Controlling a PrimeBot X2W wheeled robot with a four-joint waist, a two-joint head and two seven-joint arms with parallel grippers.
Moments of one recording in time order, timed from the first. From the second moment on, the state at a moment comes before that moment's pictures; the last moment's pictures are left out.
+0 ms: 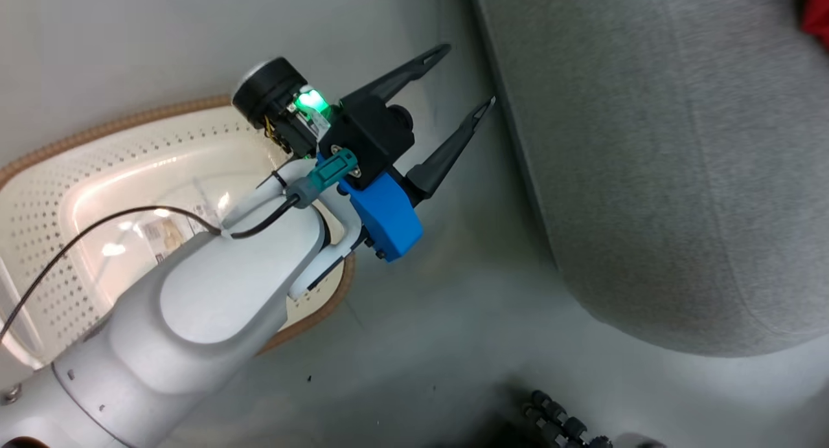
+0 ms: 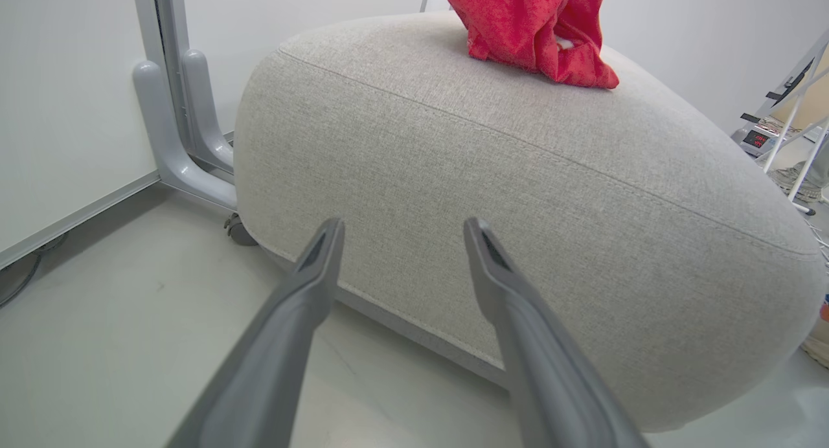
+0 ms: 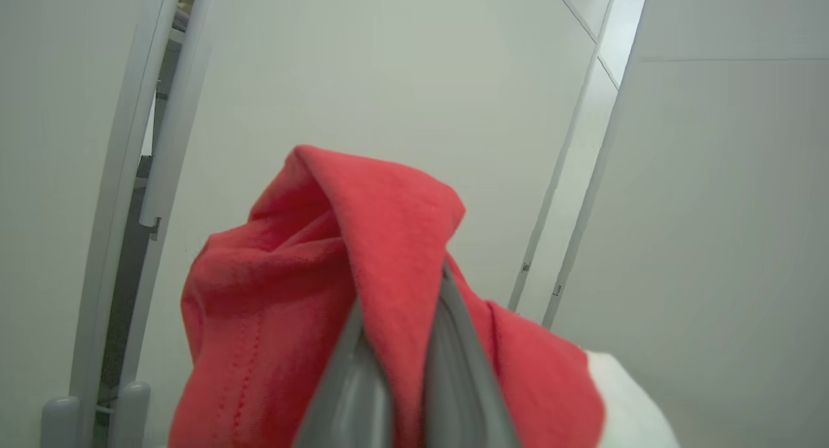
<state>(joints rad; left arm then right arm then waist) -1.06 0.30 -1.01 0.29 -0.51 -0.02 -0.10 -1.00 -0.33 -0.55 0.22 0.05 0.13 -0.26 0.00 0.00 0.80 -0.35</state>
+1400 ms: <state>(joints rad) -0.96 0.28 -0.96 0.34 -0.58 0.04 -0.24 -0.64 -0.21 -0.44 0.26 -0.02 0.13 -0.26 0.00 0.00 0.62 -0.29</state>
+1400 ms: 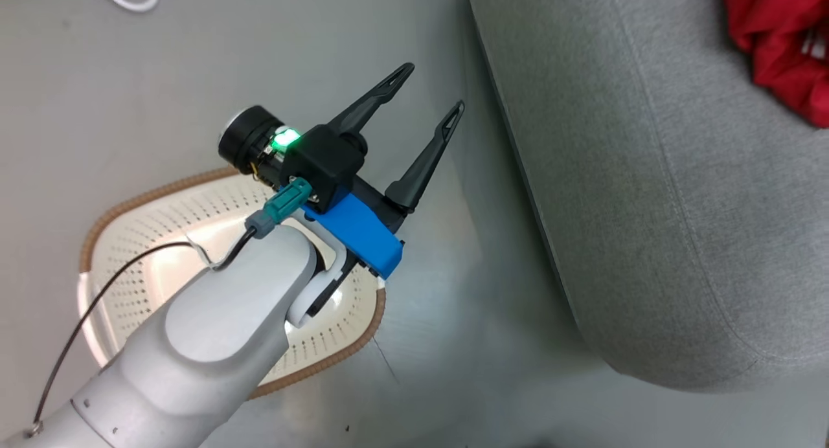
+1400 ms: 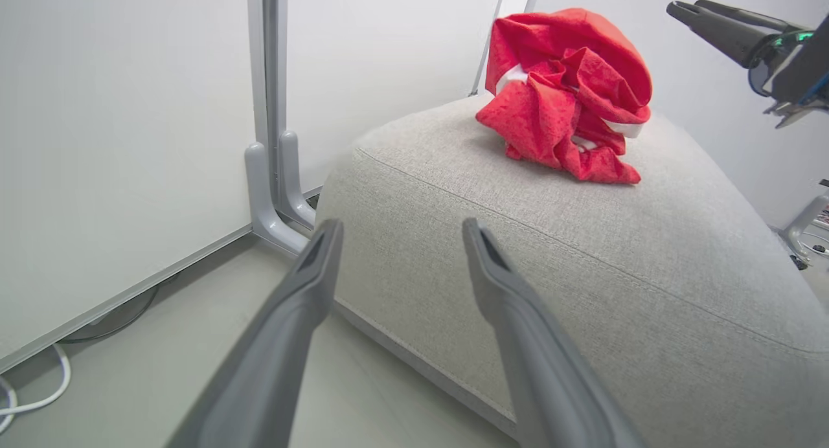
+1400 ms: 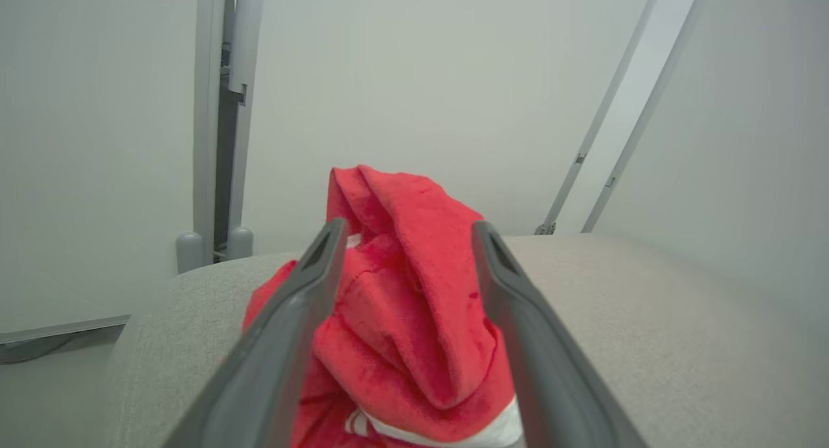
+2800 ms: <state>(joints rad) -0.26 0.08 -0.18 0.24 -0.28 -0.04 -0.26 -0.21 -0.10 0.00 0.23 0.08 0.13 -0.26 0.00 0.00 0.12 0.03</state>
